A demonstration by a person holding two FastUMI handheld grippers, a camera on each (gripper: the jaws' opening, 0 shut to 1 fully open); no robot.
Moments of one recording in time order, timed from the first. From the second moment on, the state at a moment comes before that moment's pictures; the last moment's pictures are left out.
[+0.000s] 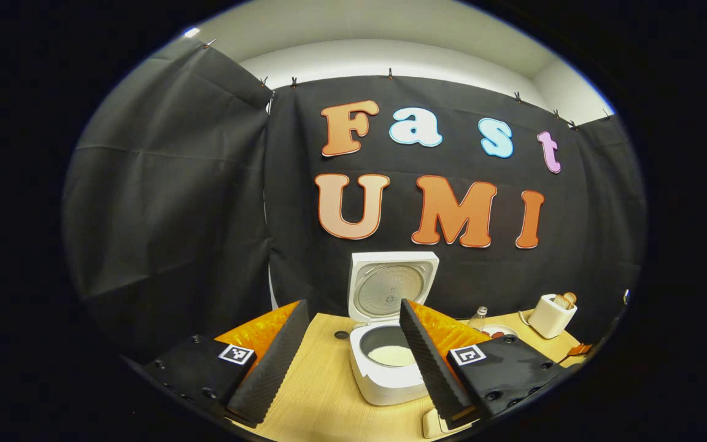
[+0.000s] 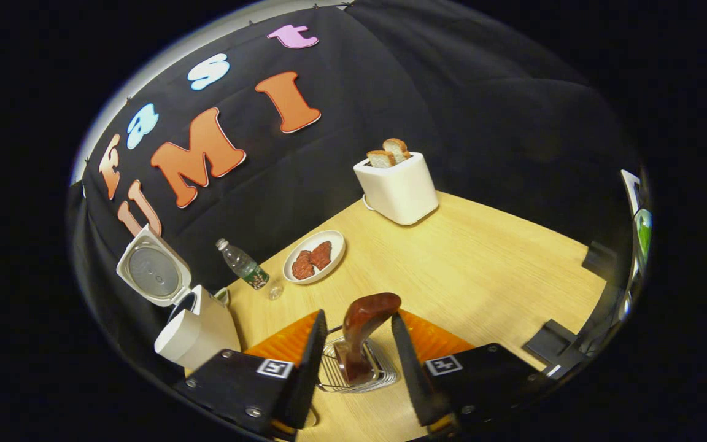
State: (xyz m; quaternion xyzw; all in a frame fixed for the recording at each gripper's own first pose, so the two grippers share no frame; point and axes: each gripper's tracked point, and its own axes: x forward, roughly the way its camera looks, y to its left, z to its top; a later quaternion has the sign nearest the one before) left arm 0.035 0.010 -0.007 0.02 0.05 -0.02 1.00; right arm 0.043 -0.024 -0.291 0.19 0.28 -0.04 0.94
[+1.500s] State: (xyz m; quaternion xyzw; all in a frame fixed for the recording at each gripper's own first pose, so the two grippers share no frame) left arm 0.411 -0.096 -0.040 0.00 0.17 -0.07 0.98; right arm 0.026 -0.074 -0.184 0.10 0.24 -0.11 0.96
